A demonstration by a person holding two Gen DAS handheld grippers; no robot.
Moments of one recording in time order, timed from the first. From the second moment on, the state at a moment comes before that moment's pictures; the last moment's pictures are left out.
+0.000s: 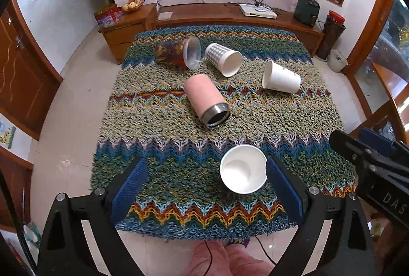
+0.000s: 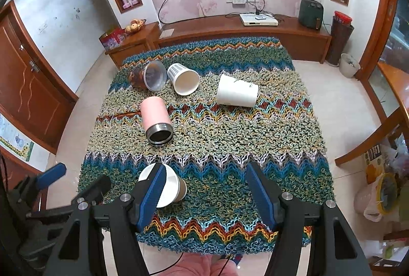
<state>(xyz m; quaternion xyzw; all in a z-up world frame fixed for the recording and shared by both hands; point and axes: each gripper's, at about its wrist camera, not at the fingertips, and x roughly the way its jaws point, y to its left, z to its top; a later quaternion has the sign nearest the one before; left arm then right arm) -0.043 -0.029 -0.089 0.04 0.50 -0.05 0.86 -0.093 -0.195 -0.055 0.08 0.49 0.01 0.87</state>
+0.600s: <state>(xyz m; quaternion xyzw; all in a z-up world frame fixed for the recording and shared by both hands) -0.026 -0.035 -0.055 0.04 0.52 -0.06 0.85 -0.088 -0.196 -0.025 0.06 0.49 -0.04 0.87</state>
